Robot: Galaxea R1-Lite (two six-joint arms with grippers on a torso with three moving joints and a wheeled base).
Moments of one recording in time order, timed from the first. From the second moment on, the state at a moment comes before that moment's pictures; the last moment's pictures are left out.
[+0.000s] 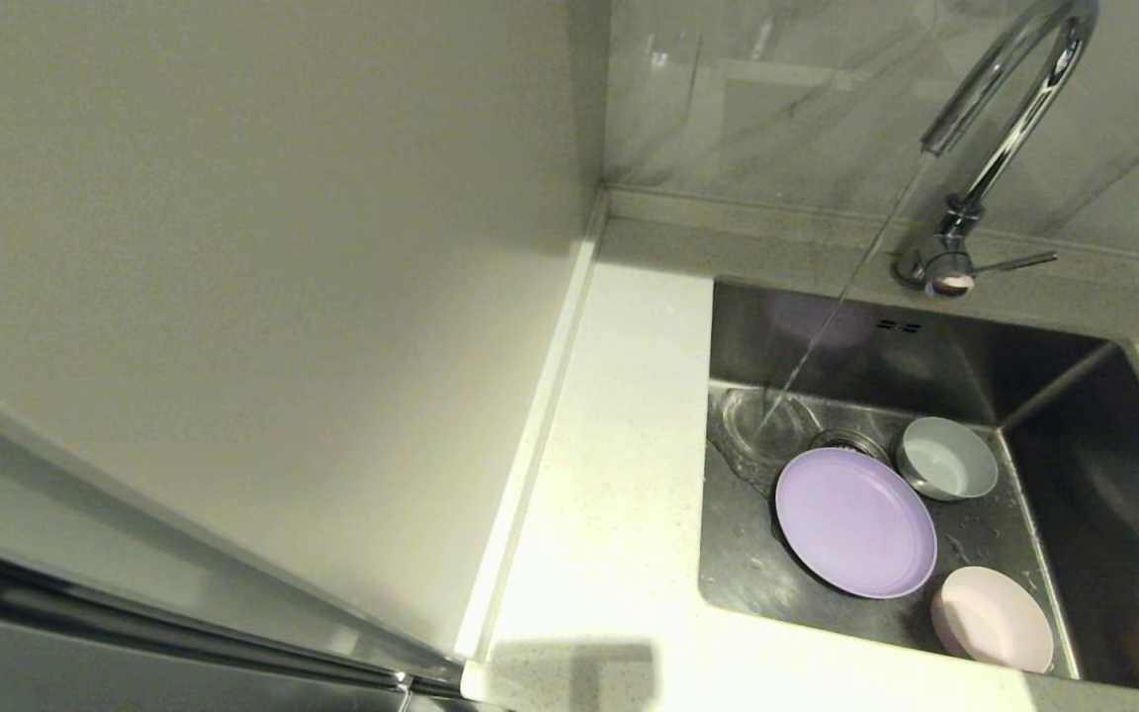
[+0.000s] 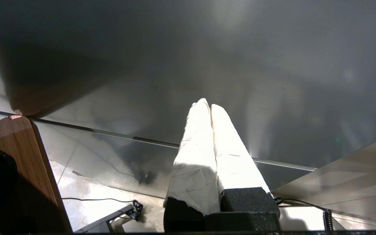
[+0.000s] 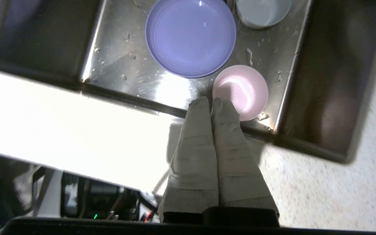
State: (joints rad) left arm 0.00 0.00 0.00 -0.01 0.00 0.00; right arm 0.01 0.71 -0.60 0.33 -0.04 0.00
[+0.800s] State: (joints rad) left arm 0.00 0.00 0.00 -0.01 0.00 0.00; right arm 0.02 0.10 -0.26 0.42 -0.08 -0.08
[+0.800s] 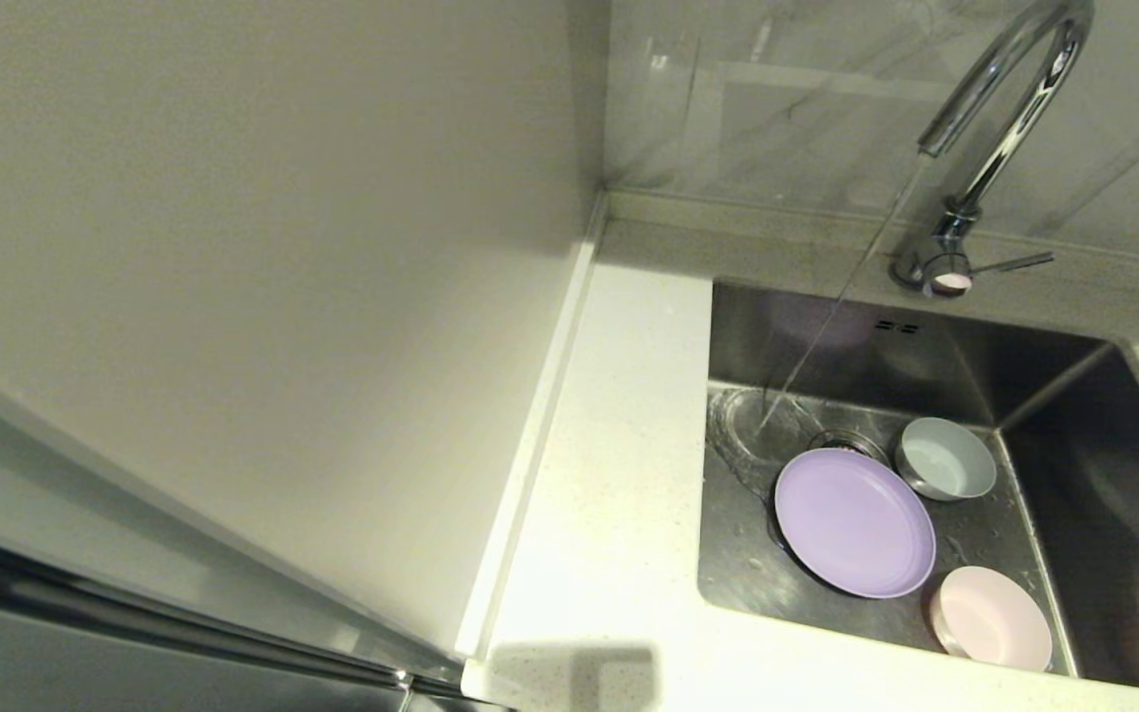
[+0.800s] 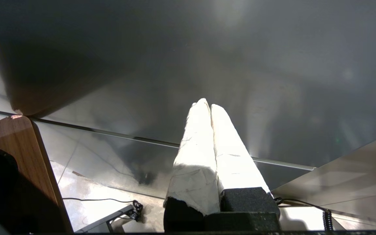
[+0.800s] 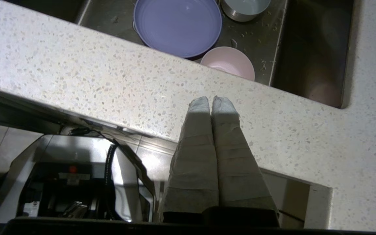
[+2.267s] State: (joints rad) left arm 0.00 0.00 0.00 -0.01 0.00 0.00; right arm 0.01 0.00 0.00 0.00 0.01 -0.04
